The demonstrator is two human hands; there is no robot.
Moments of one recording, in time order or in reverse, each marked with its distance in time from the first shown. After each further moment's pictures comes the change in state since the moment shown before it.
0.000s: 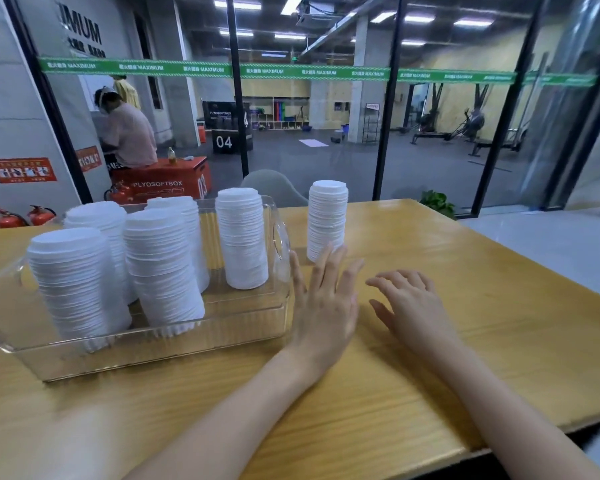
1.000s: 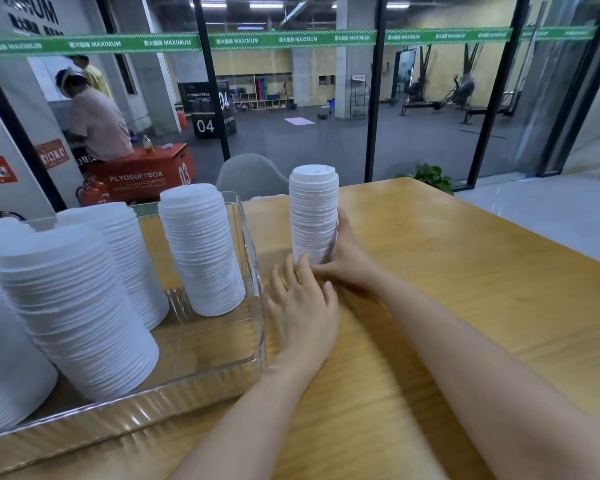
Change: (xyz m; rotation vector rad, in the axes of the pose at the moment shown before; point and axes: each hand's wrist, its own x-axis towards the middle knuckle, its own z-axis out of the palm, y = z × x) left_hand 0.034 -0.026 0.090 -0.156 -0.318 -0.623; right_hand 0.143 0.016 0.119 0.874 -0.219 0.301
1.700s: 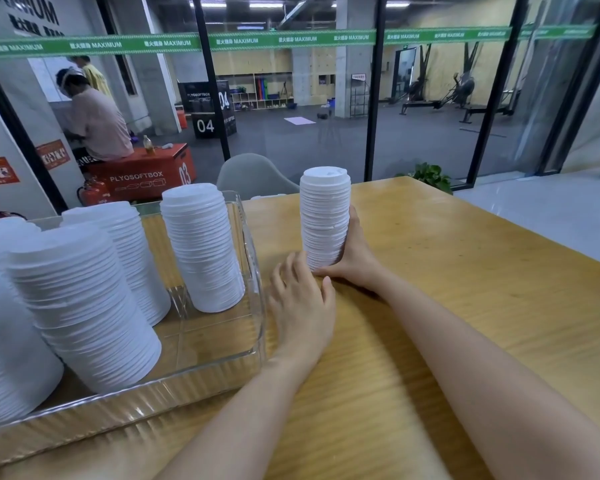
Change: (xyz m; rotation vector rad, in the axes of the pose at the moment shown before) left_hand -0.003 0.002 -0.008 -0.099 -0.025 -0.002; right_hand -0.014 0.004 -0.009 0.042 0.057 -0.039
